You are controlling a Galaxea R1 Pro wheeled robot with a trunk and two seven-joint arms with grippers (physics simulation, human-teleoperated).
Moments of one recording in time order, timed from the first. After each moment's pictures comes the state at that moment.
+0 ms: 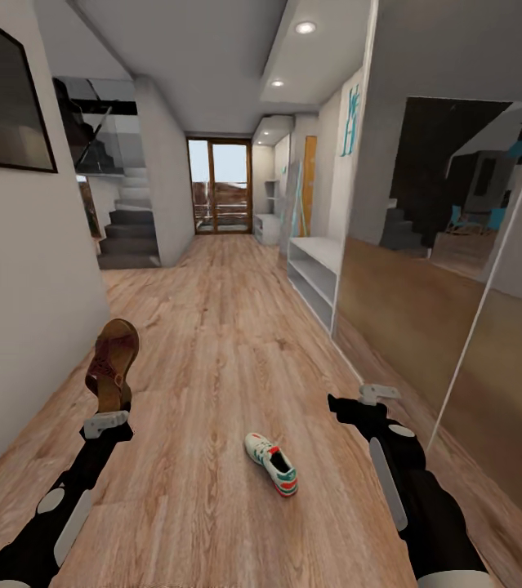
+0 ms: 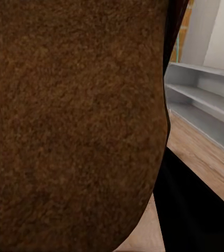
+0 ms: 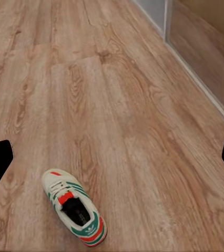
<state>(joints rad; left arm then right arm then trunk) -0.43 0.16 0.17 -0.81 0.24 -0.39 -0.29 -0.43 0.07 -0.03 -1.33 -0.08 0.56 -0.07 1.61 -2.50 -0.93</state>
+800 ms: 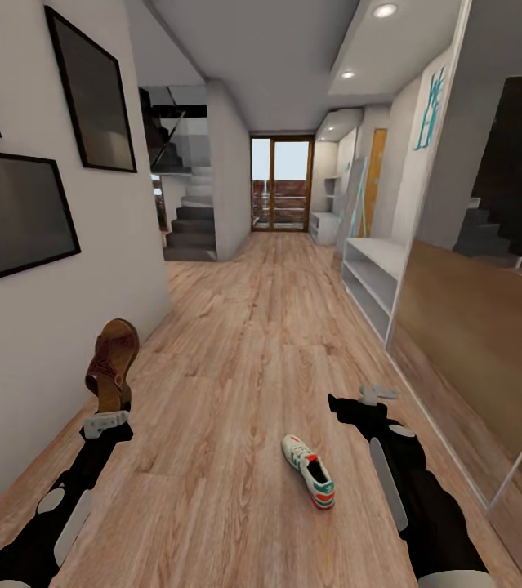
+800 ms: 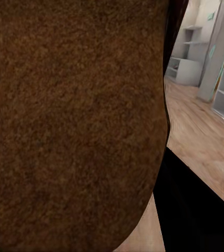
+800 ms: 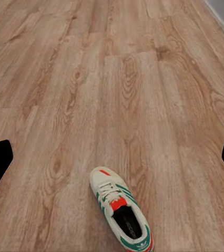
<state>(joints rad) -0.43 0.16 0.17 -0.81 0.24 -0.39 -0.29 -0.43 0.07 -0.03 -1.33 -0.08 0.56 -0.07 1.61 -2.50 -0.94</state>
